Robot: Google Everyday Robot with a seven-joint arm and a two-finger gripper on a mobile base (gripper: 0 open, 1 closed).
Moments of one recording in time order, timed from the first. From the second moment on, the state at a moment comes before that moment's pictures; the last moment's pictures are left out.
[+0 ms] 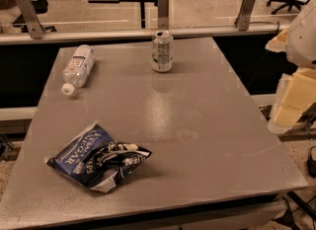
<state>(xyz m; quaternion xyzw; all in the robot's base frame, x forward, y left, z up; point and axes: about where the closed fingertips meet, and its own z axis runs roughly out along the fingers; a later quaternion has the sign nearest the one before) 0.438 -0.217 0.976 -0.60 0.78 -0.03 0.16</state>
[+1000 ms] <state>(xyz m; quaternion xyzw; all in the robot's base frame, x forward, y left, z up) 0.435 -0.176 0.981 -0.63 0.75 0.00 0.19</state>
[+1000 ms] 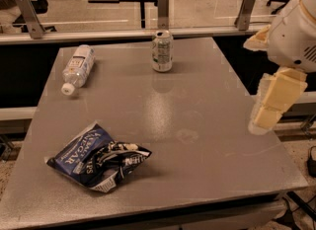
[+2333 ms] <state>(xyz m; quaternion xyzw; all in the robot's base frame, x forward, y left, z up) 0.396 -0.021 0.910 -0.70 0.68 0.09 0.20</state>
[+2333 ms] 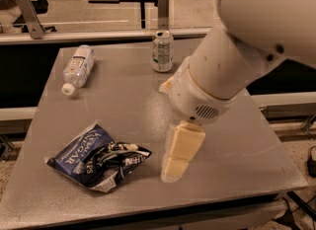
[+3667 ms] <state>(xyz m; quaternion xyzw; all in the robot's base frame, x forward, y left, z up) 0.391 0.051 0.858 -0.71 0.66 0.13 0.20</state>
